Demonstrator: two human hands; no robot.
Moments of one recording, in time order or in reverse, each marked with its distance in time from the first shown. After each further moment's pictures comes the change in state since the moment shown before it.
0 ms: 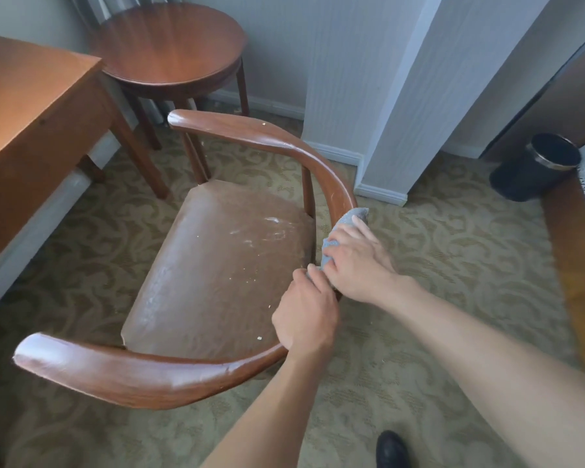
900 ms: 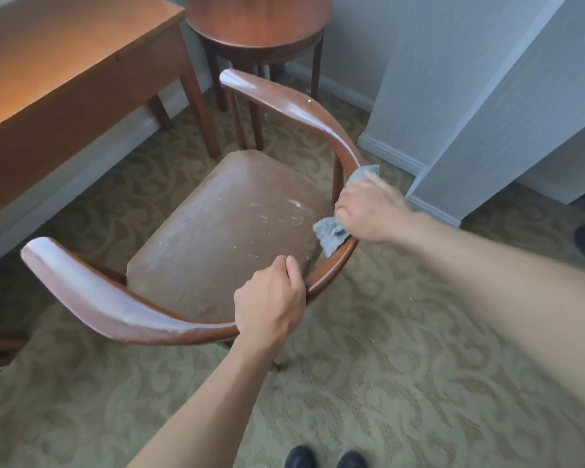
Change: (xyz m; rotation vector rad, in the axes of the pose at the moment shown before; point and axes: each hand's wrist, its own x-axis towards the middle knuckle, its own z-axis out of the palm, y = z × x) left_hand 0.002 -0.003 0.010 0.162 0.186 -0.015; right_hand 0.089 0.064 -0.041 -0.225 -0.071 -0.307
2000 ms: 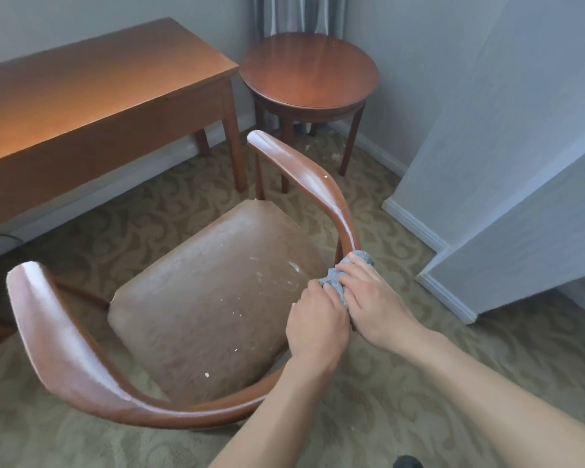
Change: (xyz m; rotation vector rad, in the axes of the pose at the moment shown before) left_hand 0.086 0.135 0.023 -0.186 -0.056 -0.124; right_hand 0.017 0.056 0.021 0.552 0.177 -0.187
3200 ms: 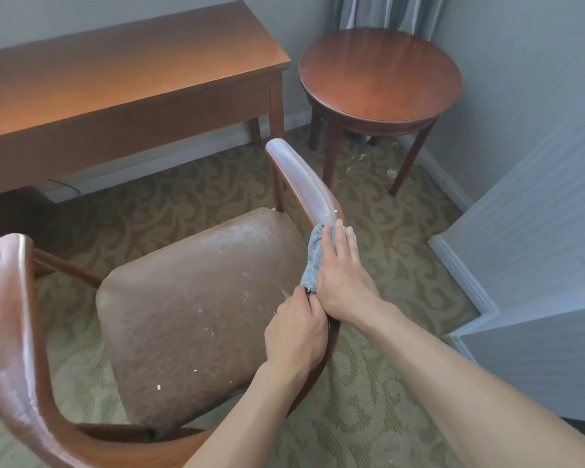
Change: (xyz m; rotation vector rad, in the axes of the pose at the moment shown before) left_hand 0.107 0.054 0.024 -0.276 0.165 -0.397; right_hand 0.170 0.056 -0.017 -0.117 -0.215 -0.069
